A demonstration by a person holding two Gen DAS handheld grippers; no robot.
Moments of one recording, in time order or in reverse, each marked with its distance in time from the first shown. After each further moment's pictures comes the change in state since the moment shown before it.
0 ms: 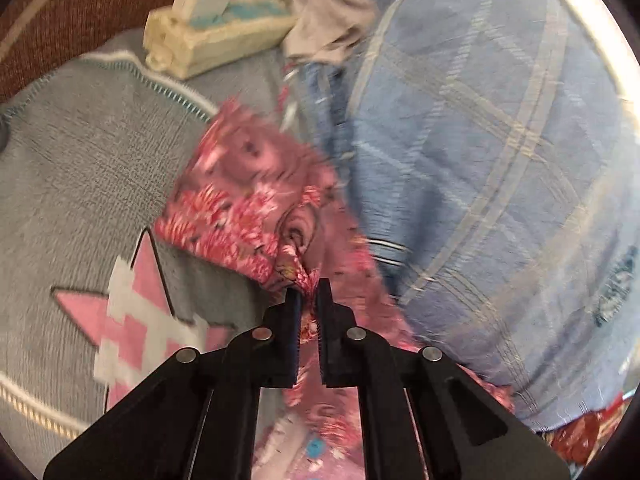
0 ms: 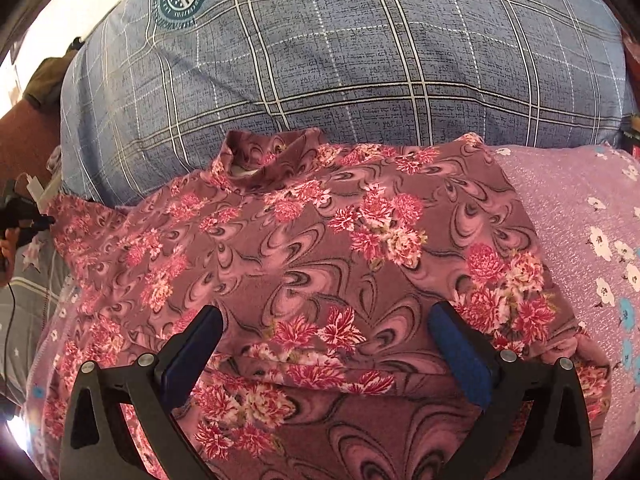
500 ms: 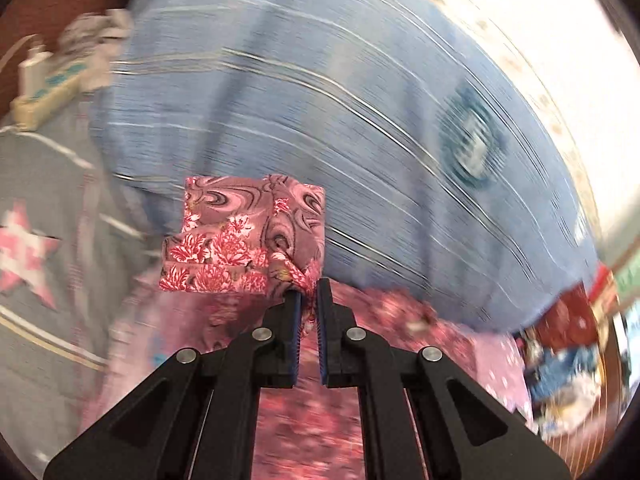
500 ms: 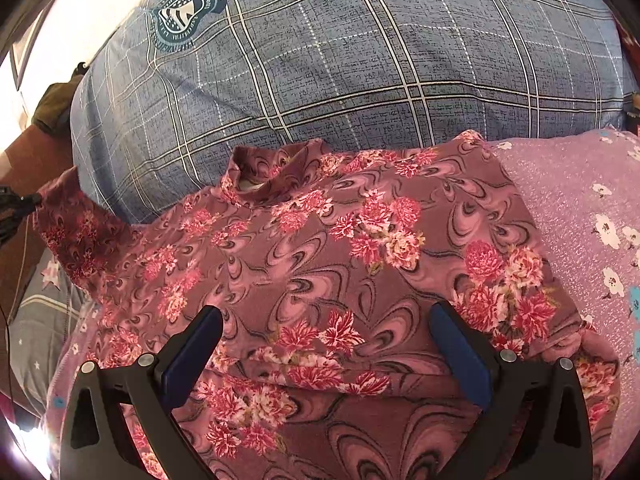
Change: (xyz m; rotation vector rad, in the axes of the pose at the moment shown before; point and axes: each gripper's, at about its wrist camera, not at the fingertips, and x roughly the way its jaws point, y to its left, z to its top) left arm -0.076 -0.166 -0.118 0.363 0.027 -0.263; right arm -0.007 -0.010 0.000 0.058 -0.032 0.076
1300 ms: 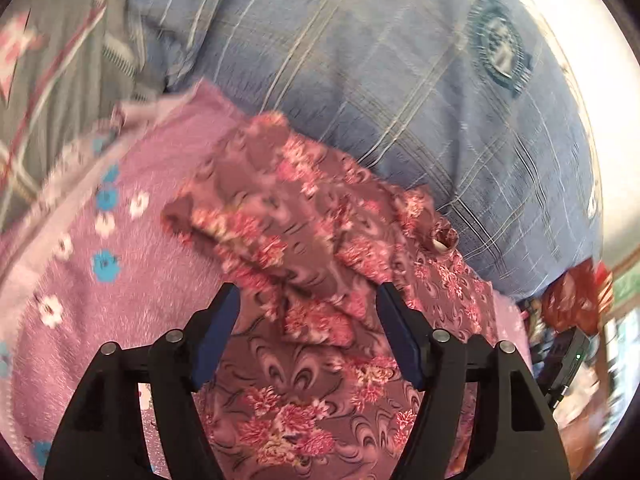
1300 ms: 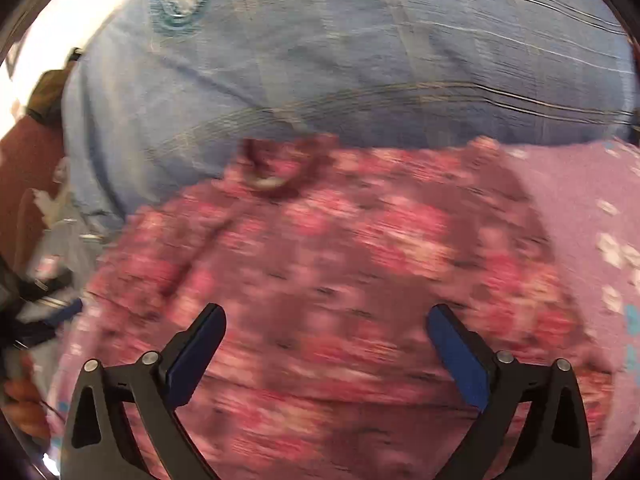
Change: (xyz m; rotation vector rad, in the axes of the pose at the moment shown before) left arm 0.044 0.029 -0.130 -0.181 0.126 -0.030; right arm 0.013 0.051 0.024 -0.023 0.094 0.048
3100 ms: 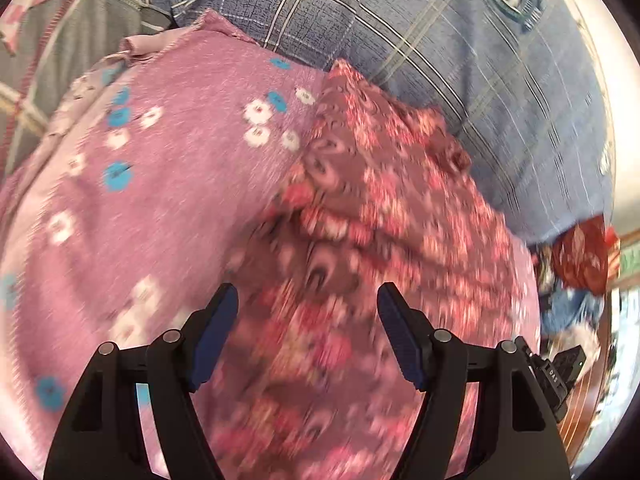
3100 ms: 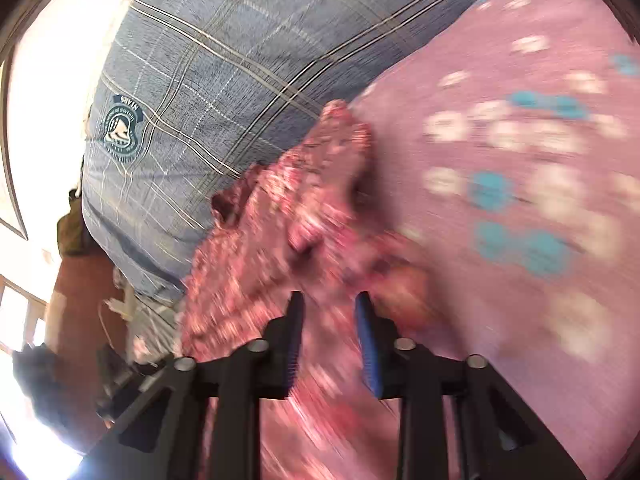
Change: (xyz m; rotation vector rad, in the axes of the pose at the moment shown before) left arm -0.015 -0.015 -0.036 0.072 0.236 0.079; right arm -0.113 -0.158 -0.066 0.449 0.006 0.128
